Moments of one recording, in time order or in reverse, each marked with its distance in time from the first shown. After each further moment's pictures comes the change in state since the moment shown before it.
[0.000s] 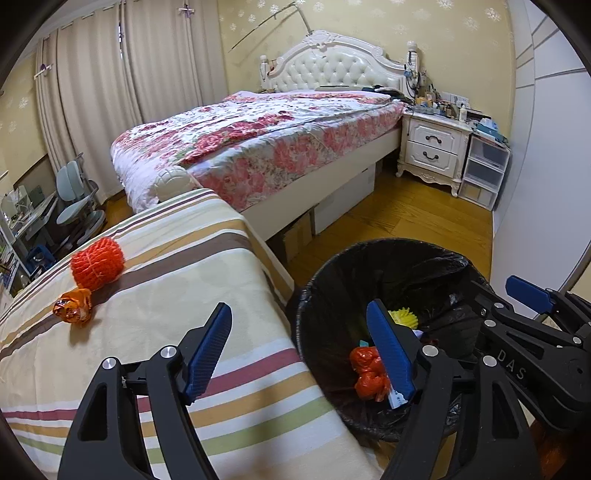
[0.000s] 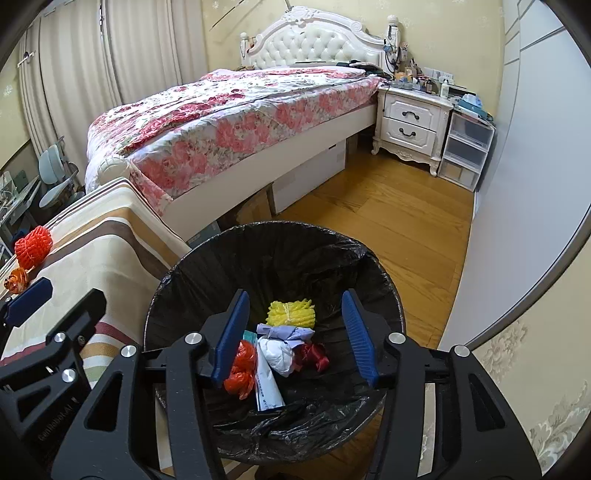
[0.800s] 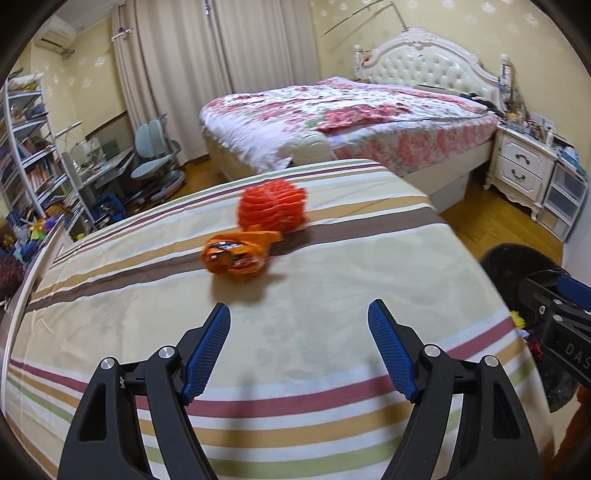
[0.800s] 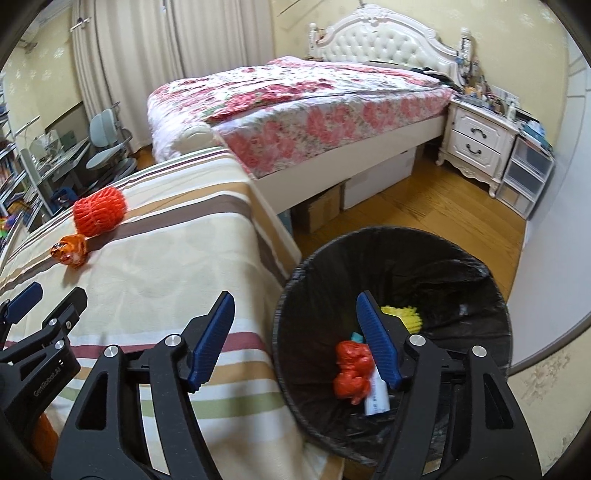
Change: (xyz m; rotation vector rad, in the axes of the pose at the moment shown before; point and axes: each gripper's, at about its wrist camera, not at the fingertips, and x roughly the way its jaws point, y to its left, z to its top) left arm -0.014 0.140 -0.040 -0.187 0.055 0.282; right arm -0.001 0.125 -0.002 -0.175 0.040 0.183
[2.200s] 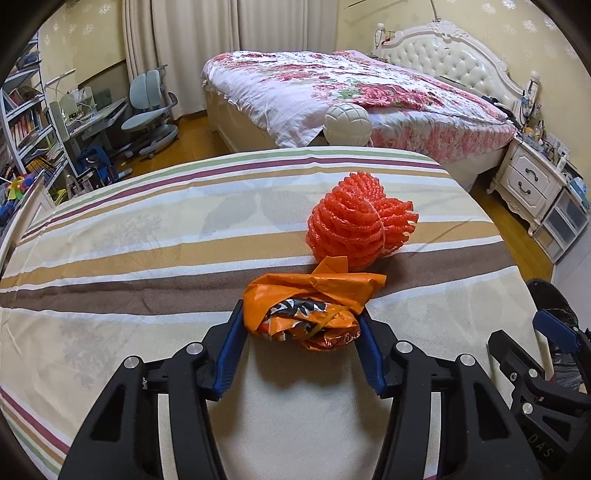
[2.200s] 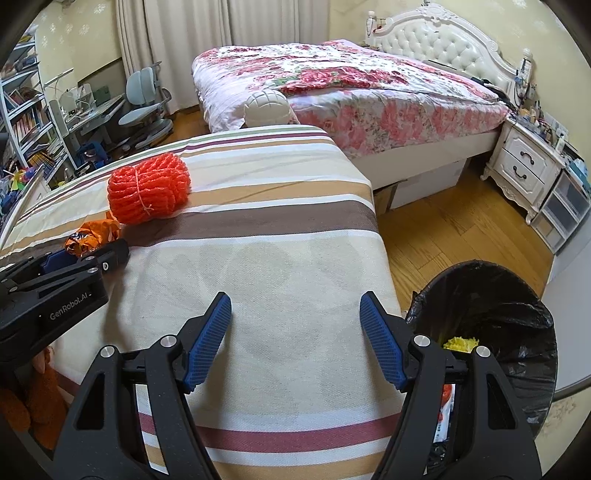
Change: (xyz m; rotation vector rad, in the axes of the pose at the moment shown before) left arm 0.061 0.078 0.028 -0.103 0.142 -0.097; right arm 0.043 0.095 0.021 -0.146 0.081 0.069
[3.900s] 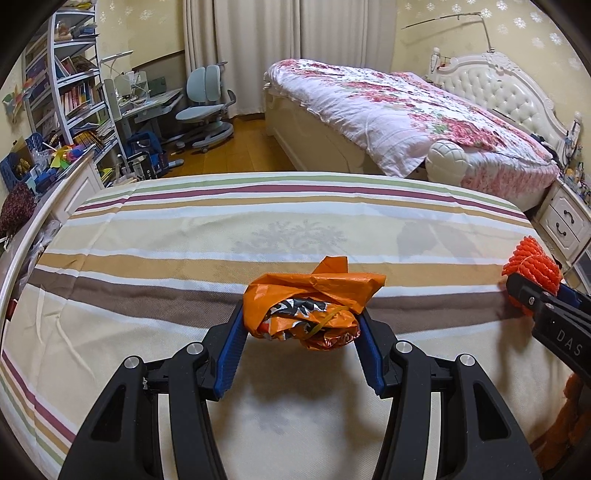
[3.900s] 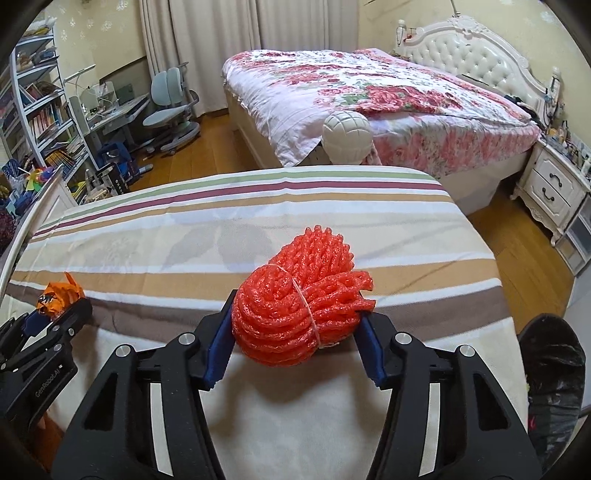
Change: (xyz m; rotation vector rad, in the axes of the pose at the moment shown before) left arm -0.019 0.127 -0.002 -0.131 -0.050 0.117; right arm 0.016 0.106 0.049 -0.036 -0.030 0.076
